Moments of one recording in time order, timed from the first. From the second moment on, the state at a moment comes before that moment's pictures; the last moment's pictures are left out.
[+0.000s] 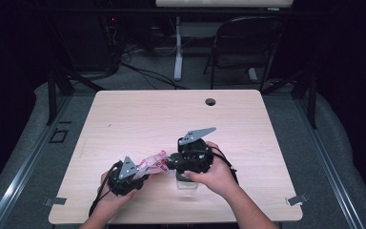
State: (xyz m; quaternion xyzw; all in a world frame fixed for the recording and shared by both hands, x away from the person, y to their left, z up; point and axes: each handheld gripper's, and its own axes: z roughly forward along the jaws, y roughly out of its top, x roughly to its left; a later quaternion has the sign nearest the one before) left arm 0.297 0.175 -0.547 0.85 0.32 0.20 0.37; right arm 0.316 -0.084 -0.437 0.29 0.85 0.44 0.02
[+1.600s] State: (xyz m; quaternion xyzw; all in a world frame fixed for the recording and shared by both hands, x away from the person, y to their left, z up) left arm 0.300 0.161 -0.532 0.84 0.30 0.32 0.32; right arm 0.301 -0.135 -0.451 0.33 0.83 0.46 0.04
